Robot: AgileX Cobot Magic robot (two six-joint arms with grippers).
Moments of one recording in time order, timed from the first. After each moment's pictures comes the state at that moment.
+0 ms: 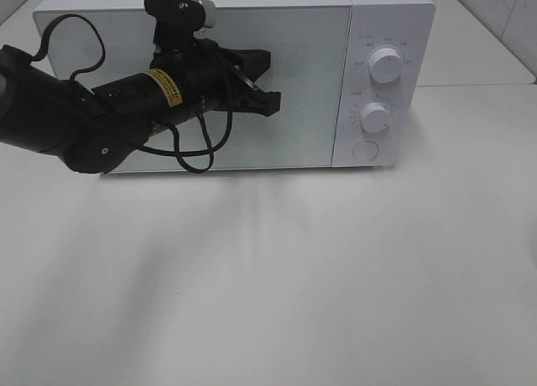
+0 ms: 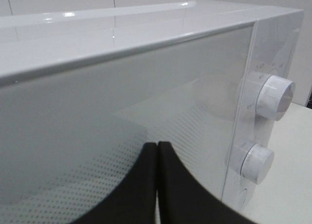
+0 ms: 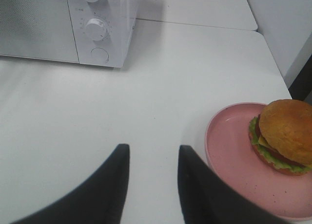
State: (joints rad) left arm -0.57 2.04 -1.08 0.23 -0.81 -0.18; right arm -0.02 0.00 -0.49 0.02 0.97 -0.11
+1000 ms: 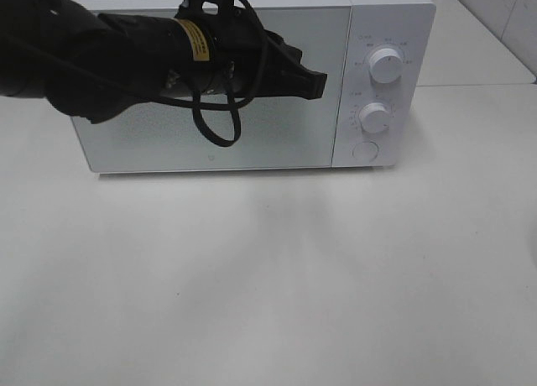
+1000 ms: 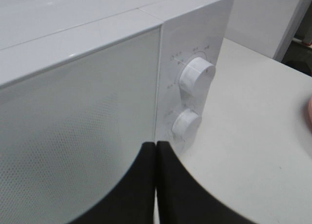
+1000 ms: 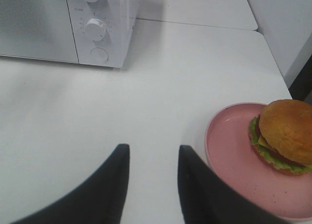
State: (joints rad) left arm -0.76 1.78 -1.11 0.13 -0.21 -0.17; right arm -0.02 0.00 -0.49 0.02 0.97 -0.11
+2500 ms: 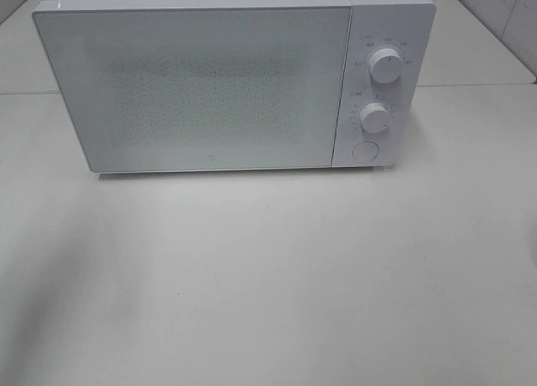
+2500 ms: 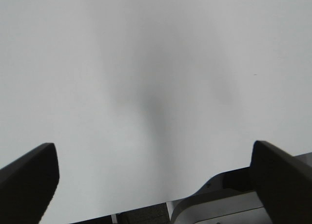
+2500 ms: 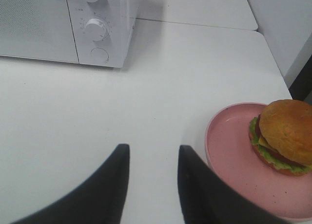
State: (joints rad) left arm -0.27 1.25 -1.04 -0.05 1.14 -0.02; right arm -0.02 0.00 -0.49 0.02 0.97 -0.11
